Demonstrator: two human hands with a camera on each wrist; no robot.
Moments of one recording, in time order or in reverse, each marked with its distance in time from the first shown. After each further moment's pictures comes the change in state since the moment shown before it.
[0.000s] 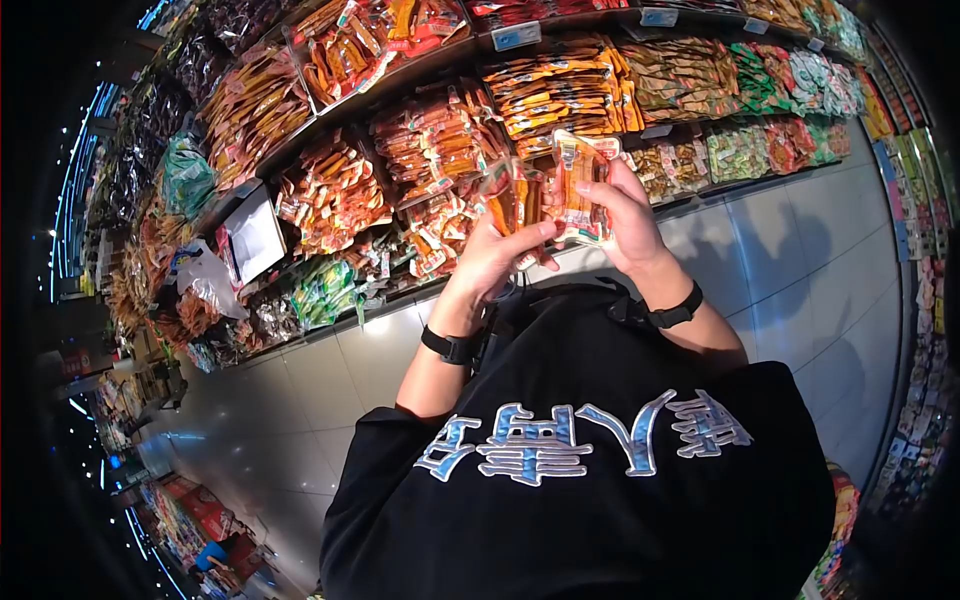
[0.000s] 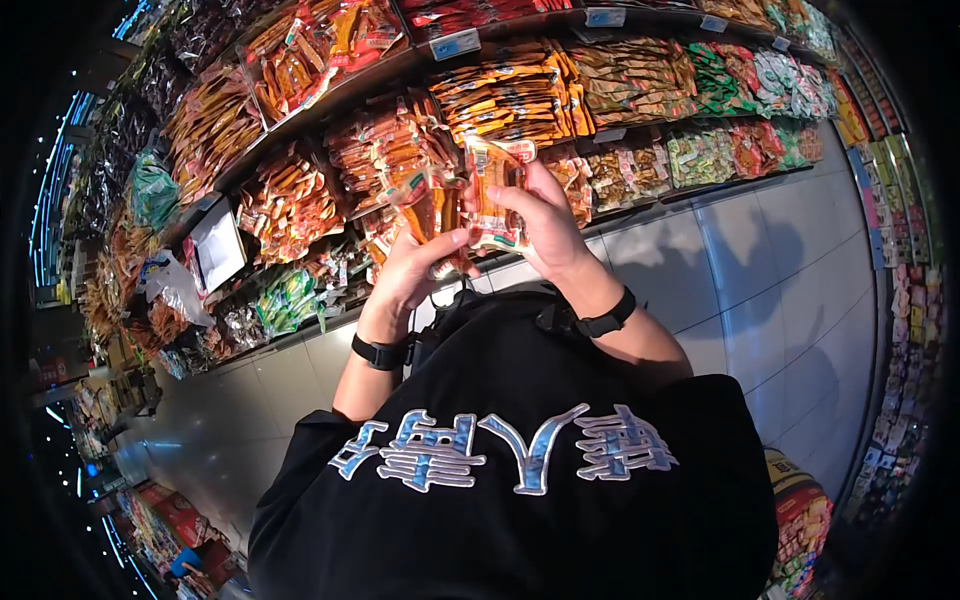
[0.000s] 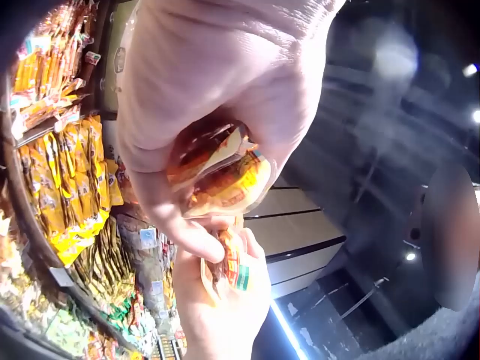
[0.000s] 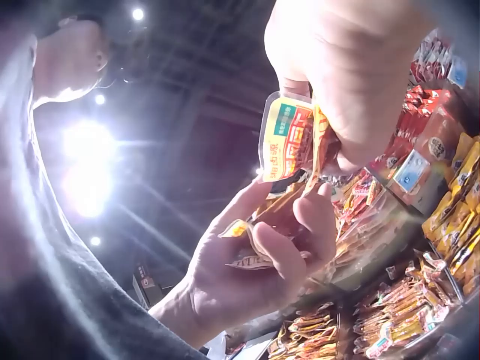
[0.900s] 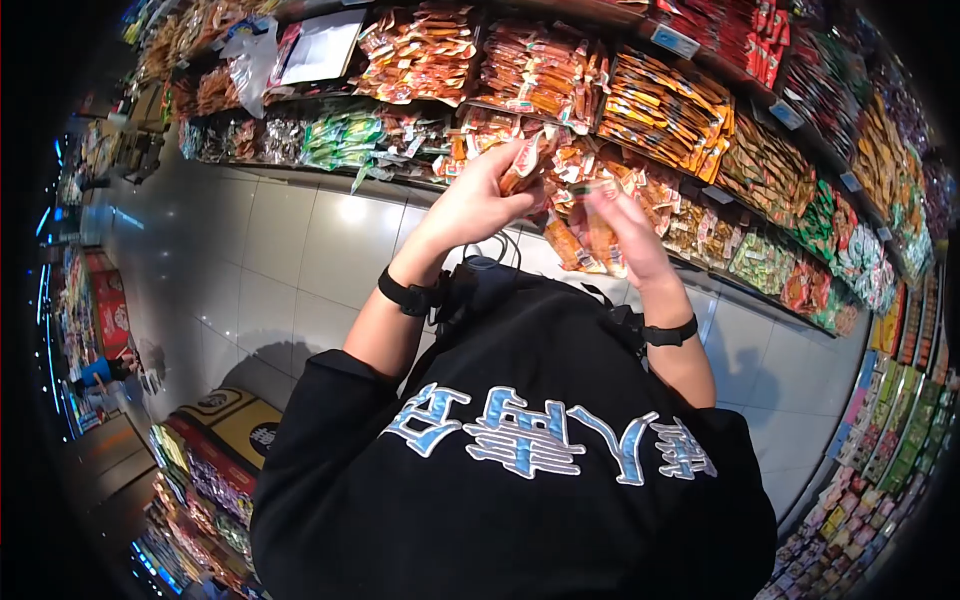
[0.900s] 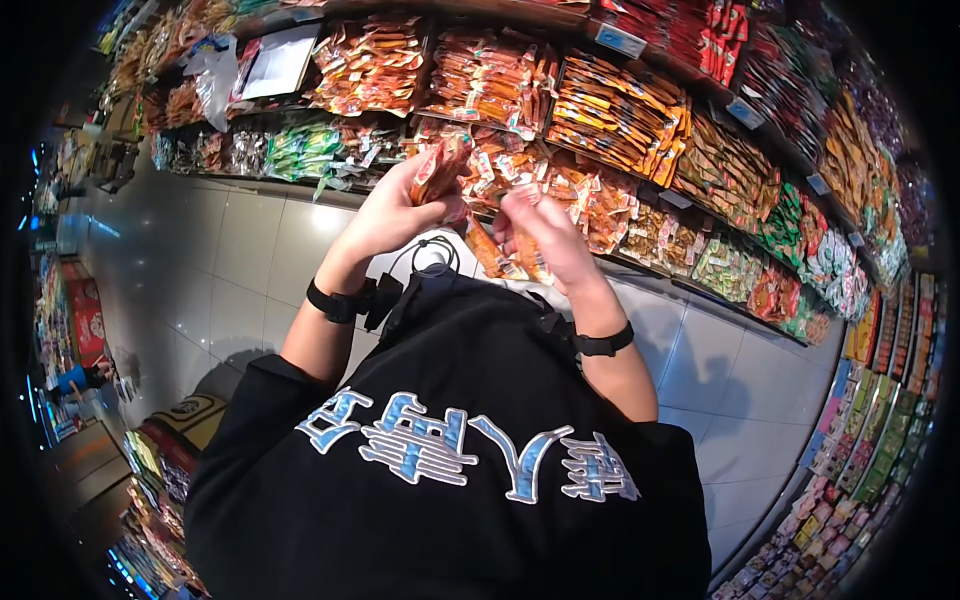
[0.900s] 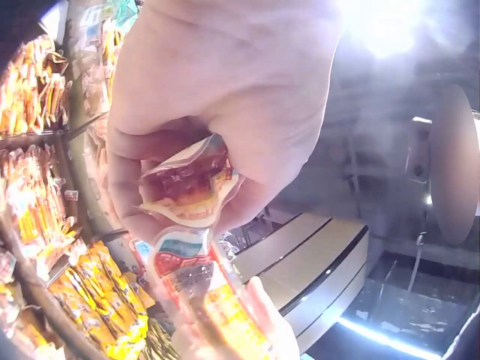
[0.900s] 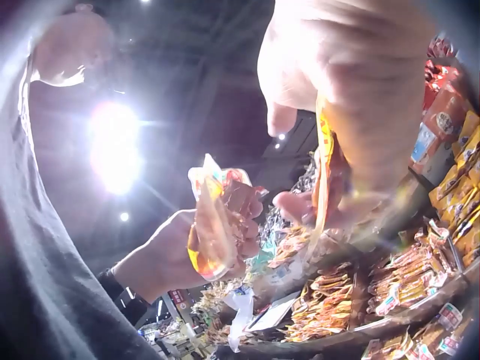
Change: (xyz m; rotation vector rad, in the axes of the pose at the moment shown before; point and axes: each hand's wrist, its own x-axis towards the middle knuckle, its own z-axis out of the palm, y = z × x) left_hand -0.094 -0.010 -0.023 0.662 0.364 0.291; right_hand -0.020 0.029 -0.006 -0.518 -0.388 0.538
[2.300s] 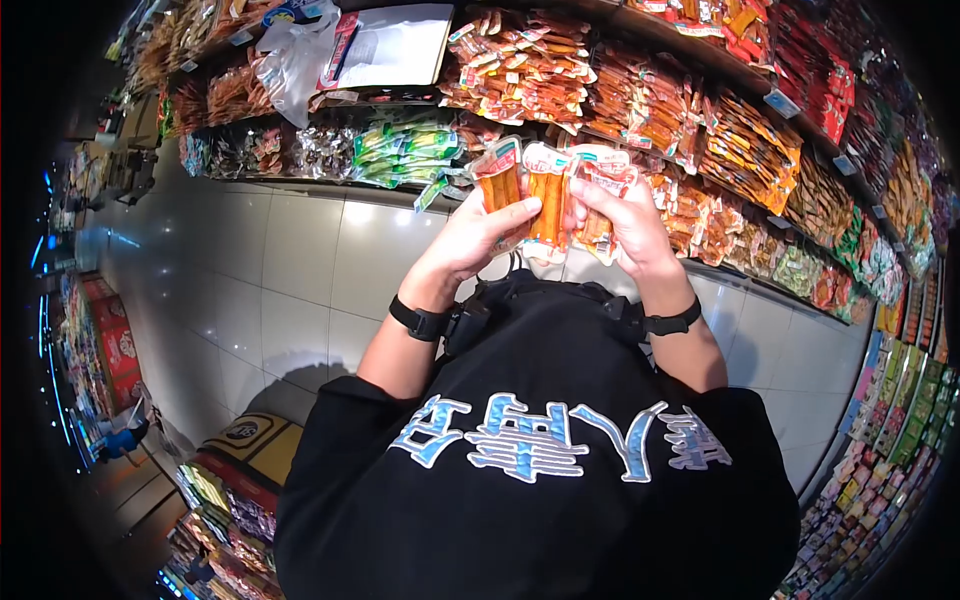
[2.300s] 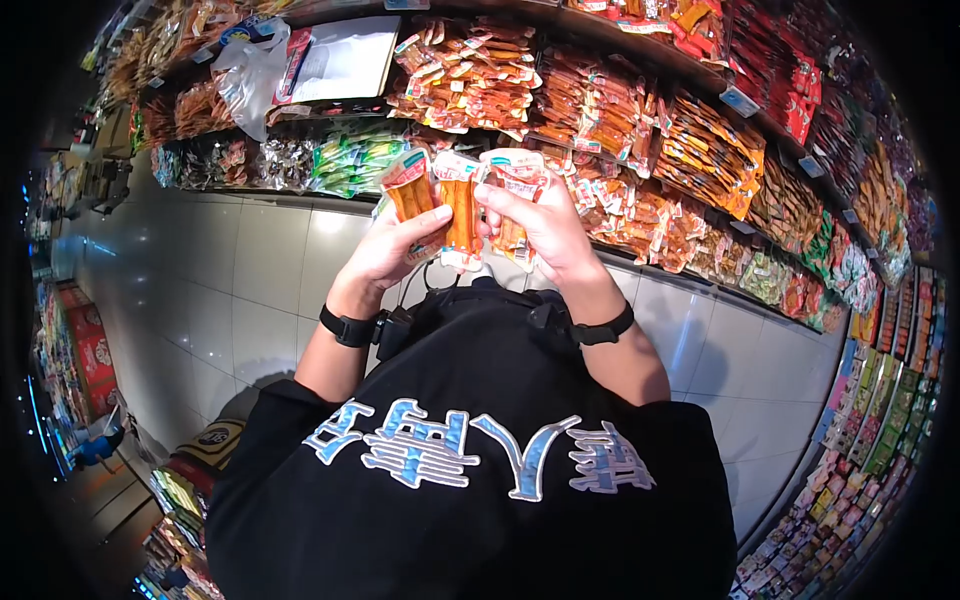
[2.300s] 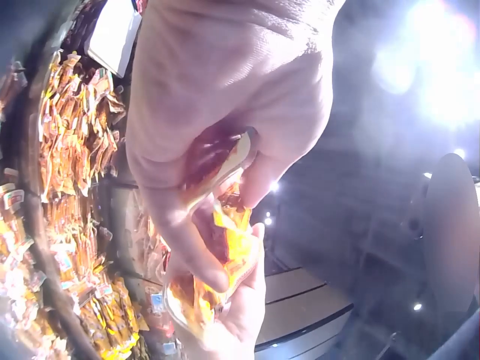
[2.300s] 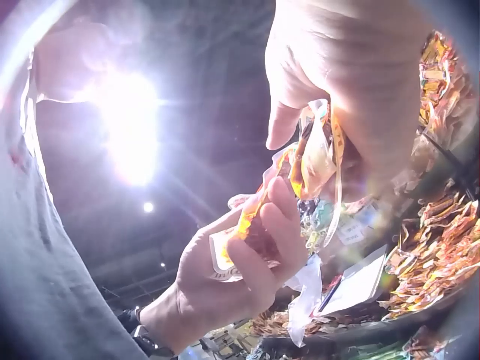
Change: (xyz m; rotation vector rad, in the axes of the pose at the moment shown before) left_hand -0.065 -0.057 -0.242 -0.787 -0.077 -0.150; right_hand 0.181 -0.004 0.240 0.217 0.070 -0.189
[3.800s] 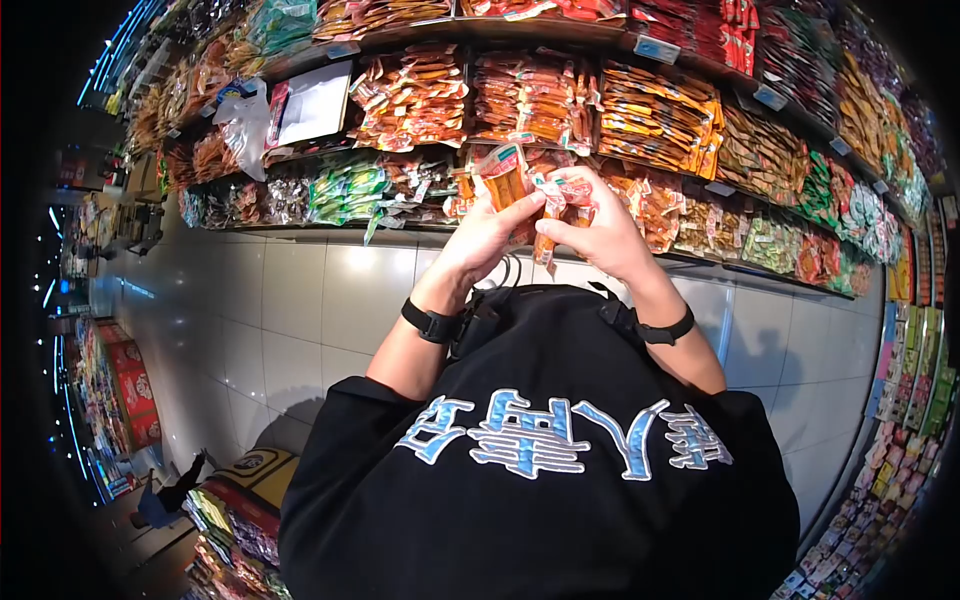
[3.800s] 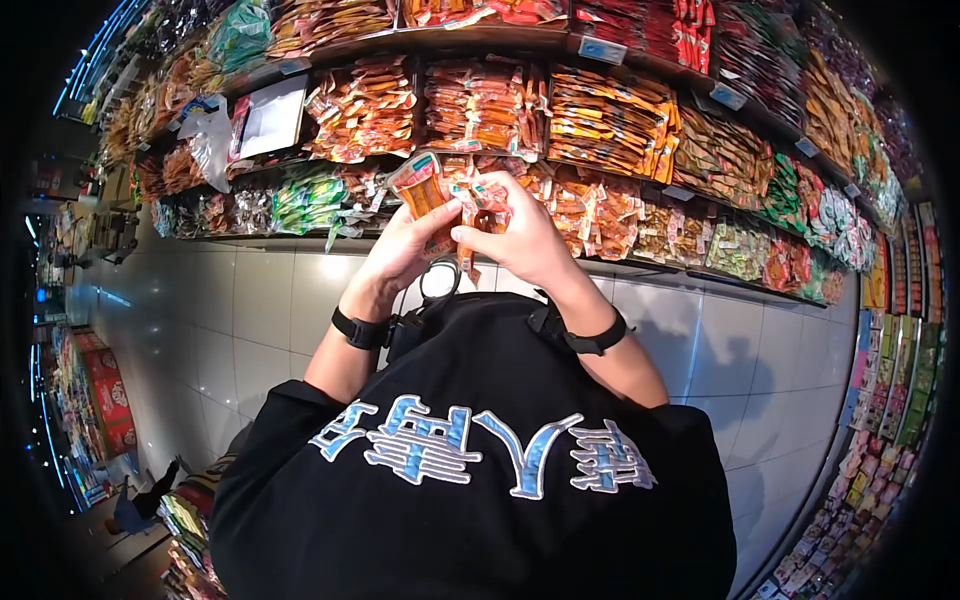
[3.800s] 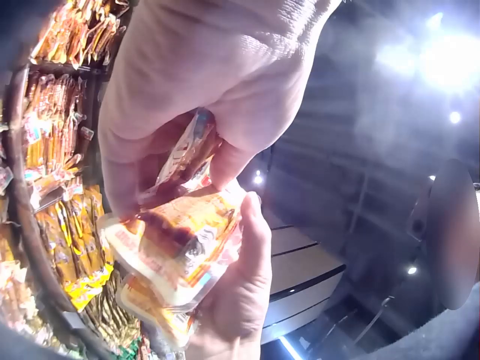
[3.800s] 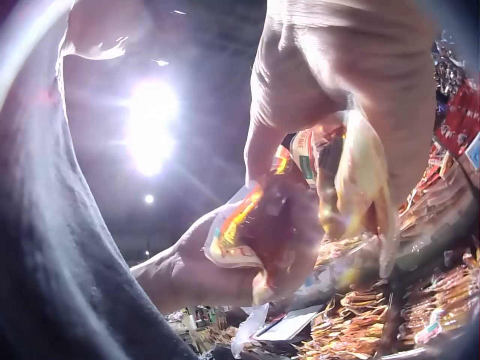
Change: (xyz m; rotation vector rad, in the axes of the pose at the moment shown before) left_hand 0.090 -0.114 0.184 0.080 0.123 -0.061; right_hand -0.119 -0.075 -0.169 -0.462 -0.020 -0.278
